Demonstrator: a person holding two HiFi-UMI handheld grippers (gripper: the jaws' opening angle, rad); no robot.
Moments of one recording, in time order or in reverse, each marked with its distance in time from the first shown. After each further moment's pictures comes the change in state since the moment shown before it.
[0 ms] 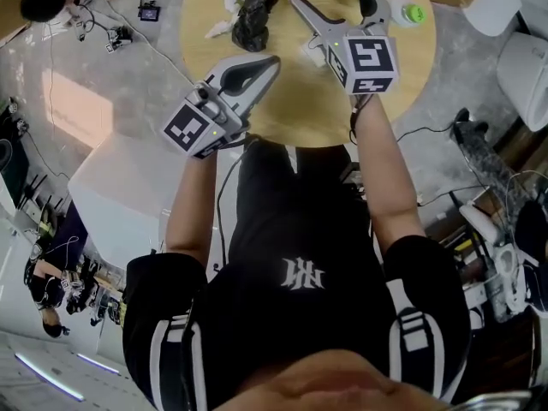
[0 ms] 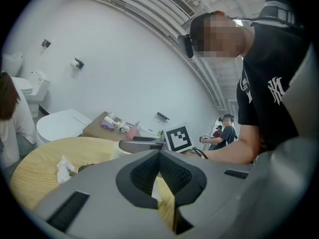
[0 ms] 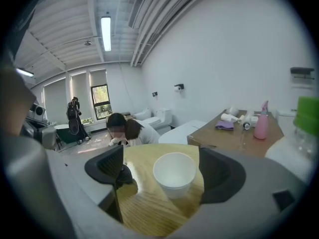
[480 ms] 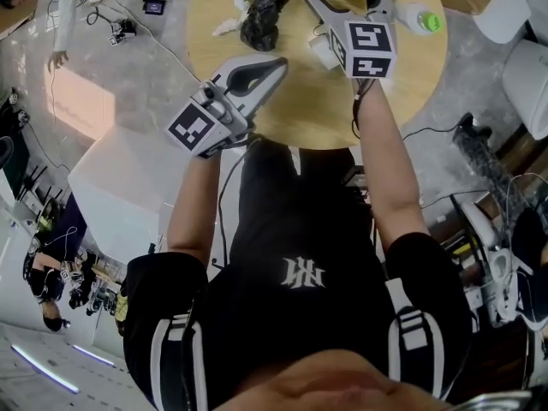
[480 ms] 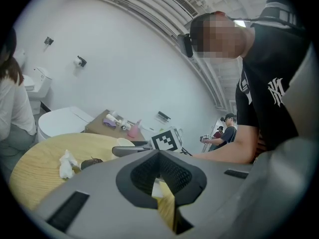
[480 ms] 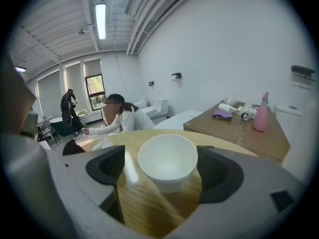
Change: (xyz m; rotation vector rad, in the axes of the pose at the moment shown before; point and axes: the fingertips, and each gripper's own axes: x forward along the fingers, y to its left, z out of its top) left arm -0.002 0.009 -0.013 -0.022 0.015 0.007; right arm 0.037 -0.015 -0.043 -0.001 0.117 -0.041
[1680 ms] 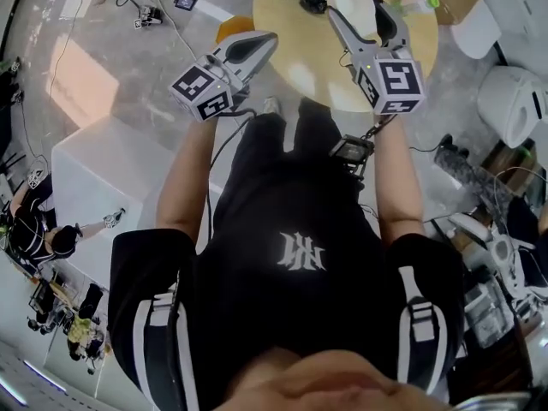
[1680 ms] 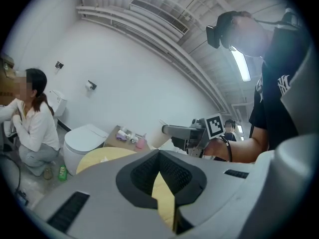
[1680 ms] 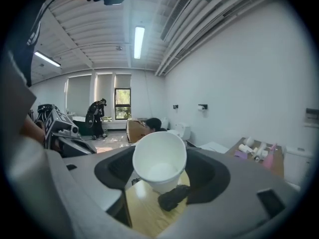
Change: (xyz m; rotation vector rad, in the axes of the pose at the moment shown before) left arm -0.170 -0.050 0.019 0.050 -0.129 0.104; right arm -0.191 0.185 0.108 -0.208 -0.219 0.146
